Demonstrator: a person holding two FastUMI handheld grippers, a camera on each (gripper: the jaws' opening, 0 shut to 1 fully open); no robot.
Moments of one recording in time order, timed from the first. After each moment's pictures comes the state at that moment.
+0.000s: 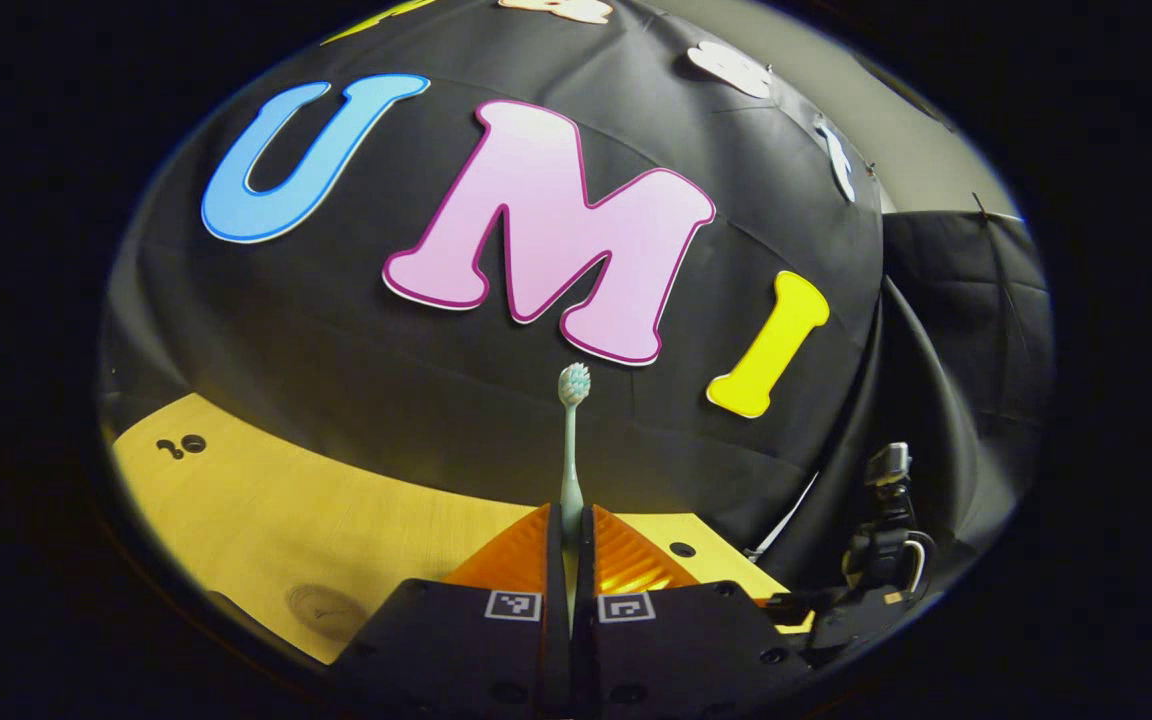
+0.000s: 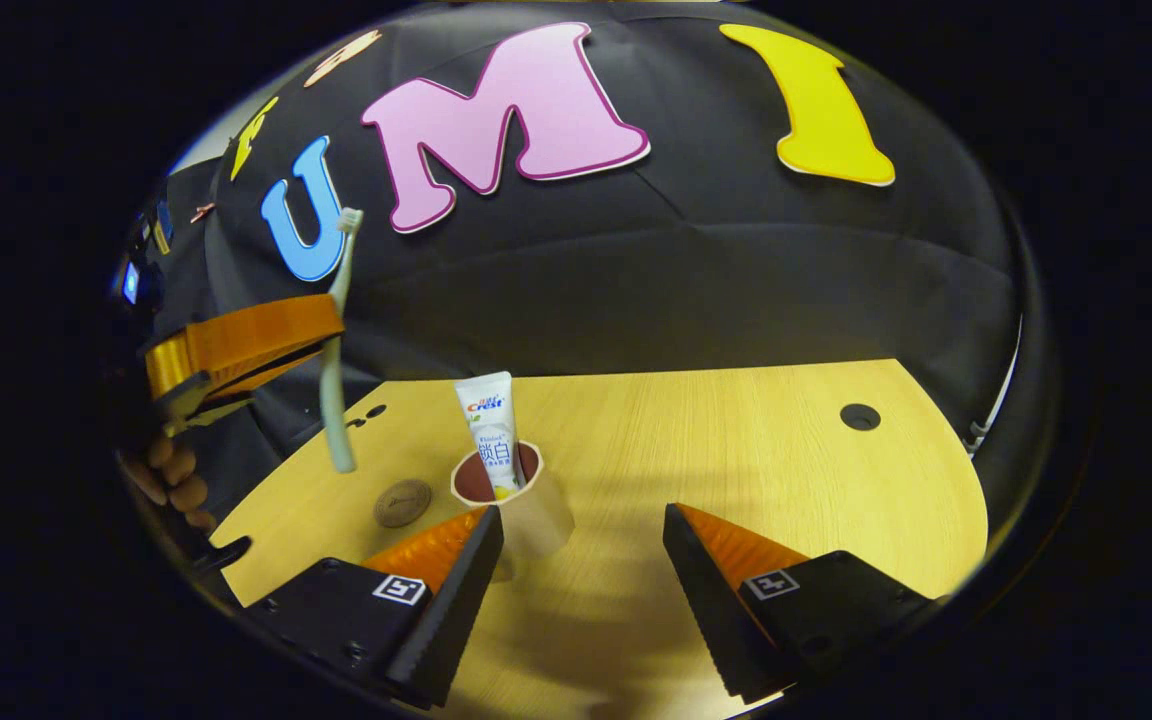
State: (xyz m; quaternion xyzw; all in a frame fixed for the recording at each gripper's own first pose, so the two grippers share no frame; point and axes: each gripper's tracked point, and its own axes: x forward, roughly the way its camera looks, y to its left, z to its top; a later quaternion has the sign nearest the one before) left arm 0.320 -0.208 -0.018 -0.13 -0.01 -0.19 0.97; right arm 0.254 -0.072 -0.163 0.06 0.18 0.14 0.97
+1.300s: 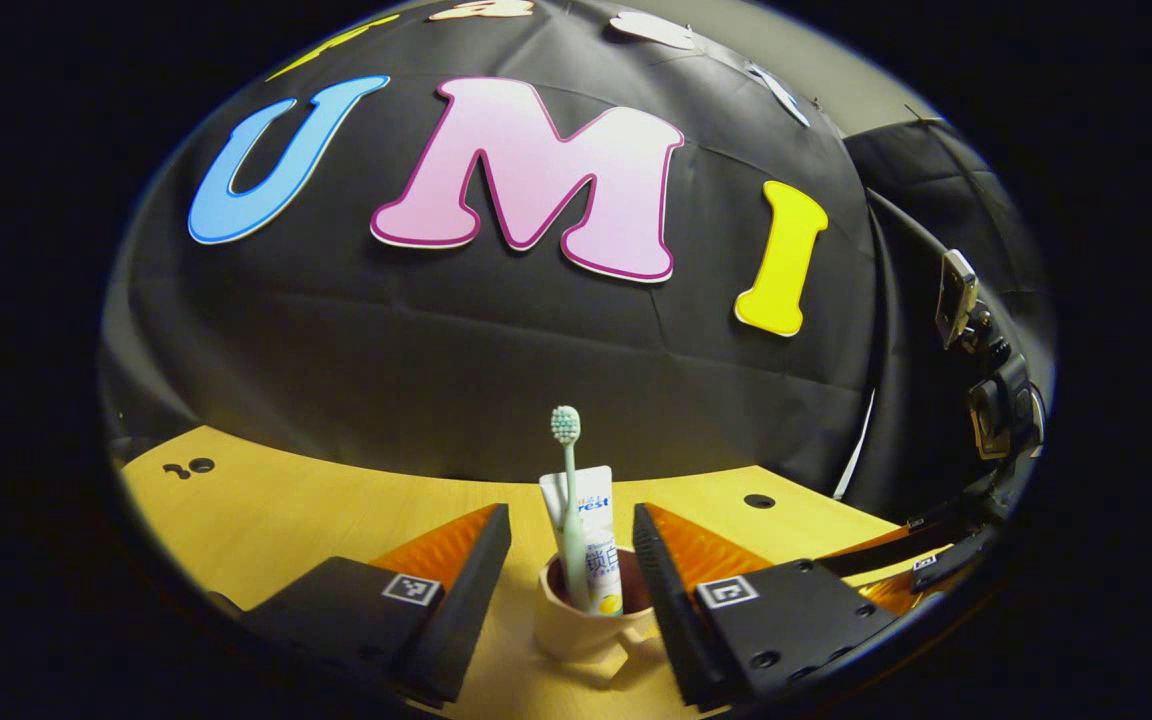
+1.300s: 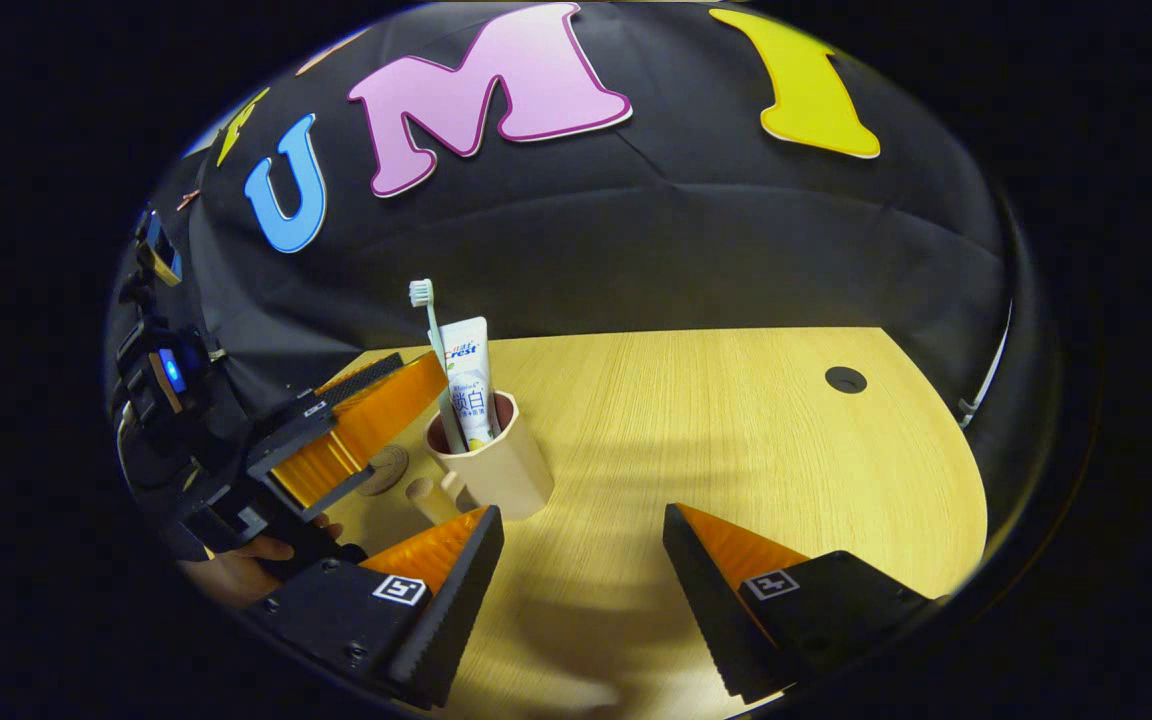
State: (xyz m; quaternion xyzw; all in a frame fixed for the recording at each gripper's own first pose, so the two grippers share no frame) left arm 0.351 -0.201 -0.112 -0.03 -0.03 -0.14 0.99; right arm 0.245 -0.074 -0.193 0.05 0.22 0.12 0.97
